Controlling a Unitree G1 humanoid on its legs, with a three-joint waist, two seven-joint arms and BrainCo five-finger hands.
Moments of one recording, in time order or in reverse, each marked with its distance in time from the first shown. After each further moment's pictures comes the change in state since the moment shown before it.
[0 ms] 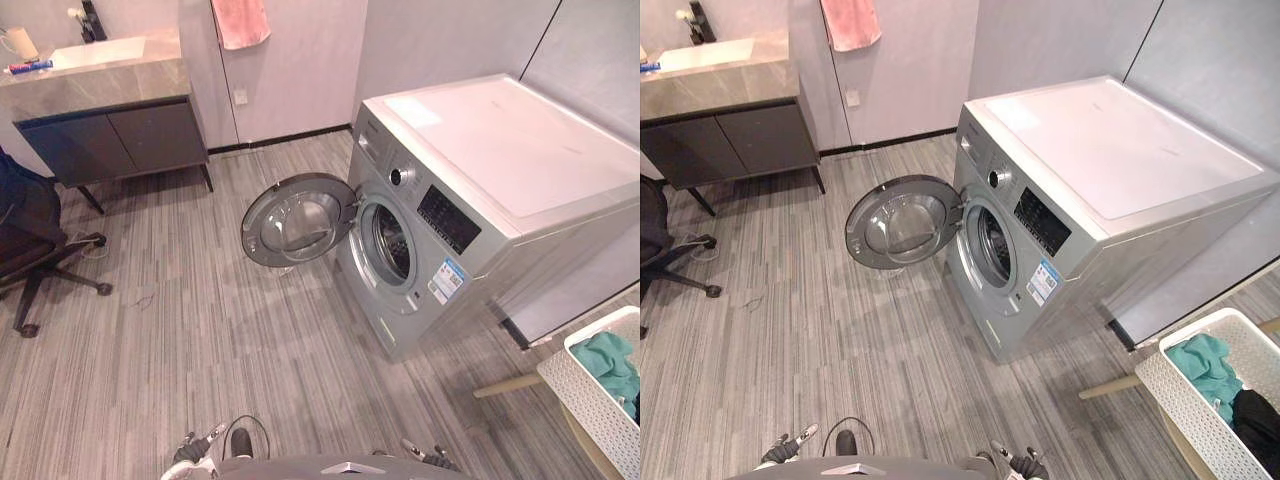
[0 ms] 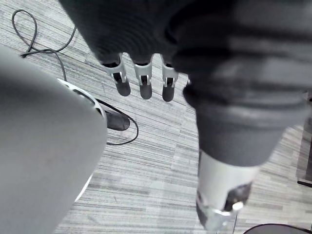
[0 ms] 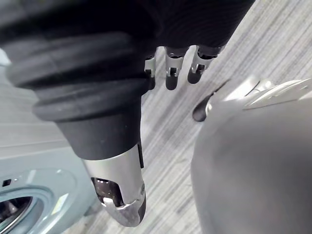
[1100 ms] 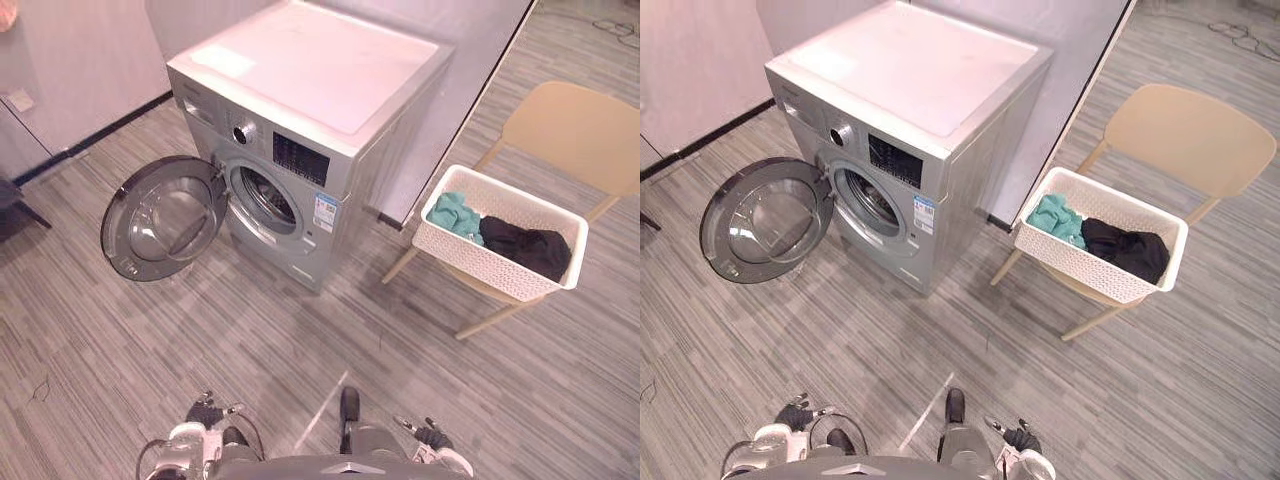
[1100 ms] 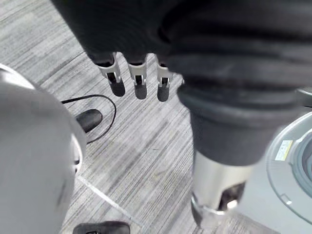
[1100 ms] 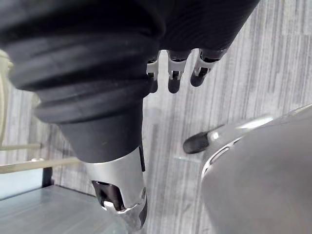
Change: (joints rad) left arm -0.119 0.080 -0.268 -0.021 0.194 0.016 0.021; right arm -0.069 0.004 0.059 -0.050 0.031 -0.016 -0.030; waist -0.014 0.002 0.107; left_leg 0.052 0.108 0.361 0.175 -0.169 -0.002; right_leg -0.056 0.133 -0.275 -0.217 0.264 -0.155
